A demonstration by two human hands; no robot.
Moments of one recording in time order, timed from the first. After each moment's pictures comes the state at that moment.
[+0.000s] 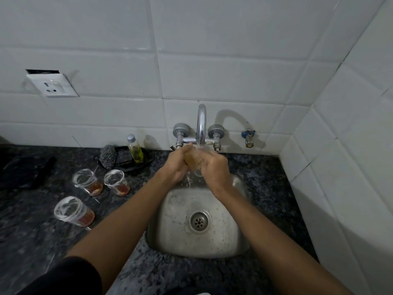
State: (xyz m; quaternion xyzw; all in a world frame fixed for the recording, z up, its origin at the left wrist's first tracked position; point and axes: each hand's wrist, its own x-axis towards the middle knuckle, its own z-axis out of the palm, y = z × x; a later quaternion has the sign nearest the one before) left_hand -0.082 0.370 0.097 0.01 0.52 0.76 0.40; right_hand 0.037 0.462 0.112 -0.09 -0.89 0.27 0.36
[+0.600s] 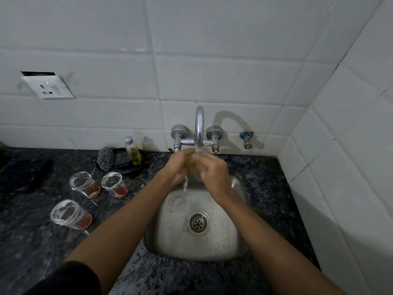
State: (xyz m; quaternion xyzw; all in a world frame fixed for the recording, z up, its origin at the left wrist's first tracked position) left_hand -0.074 0.374 0.104 0.02 0.54 0.73 0.41; right_hand 0.041 0.467 0.100 -0.08 -0.89 0.27 0.36
